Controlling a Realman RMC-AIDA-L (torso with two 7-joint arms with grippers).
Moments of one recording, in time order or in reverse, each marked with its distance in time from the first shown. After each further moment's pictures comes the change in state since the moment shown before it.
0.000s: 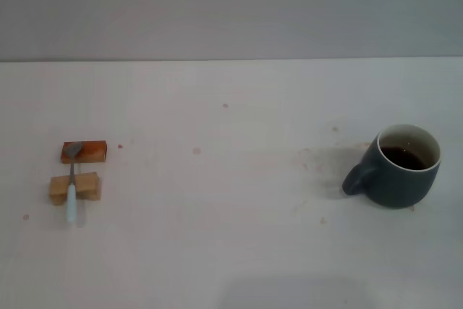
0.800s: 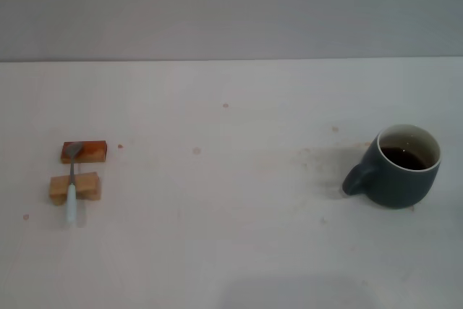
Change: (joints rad) left arm 0.000 -0.005 -0.010 0.000 0.001 0.000 -0.006; right arm 0.019 0.005 -0.019 -0.045 -0.004 0.000 0.007
